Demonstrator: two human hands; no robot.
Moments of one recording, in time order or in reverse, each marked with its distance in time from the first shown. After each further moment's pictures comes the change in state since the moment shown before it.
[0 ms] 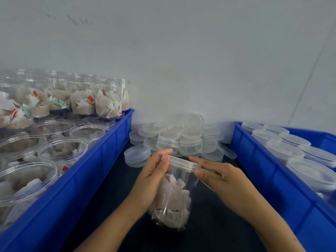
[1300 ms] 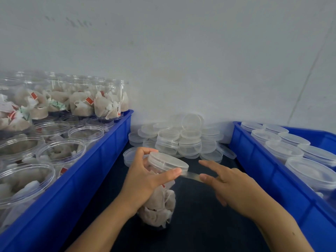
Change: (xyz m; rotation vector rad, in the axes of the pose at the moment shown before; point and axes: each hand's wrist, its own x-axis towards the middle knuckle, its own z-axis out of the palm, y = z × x) left_hand 0.006 0.006 -0.014 0.020 0.083 0.011; right_hand 0.004 0.010 -0.008 -0.290 -0.104 0.060
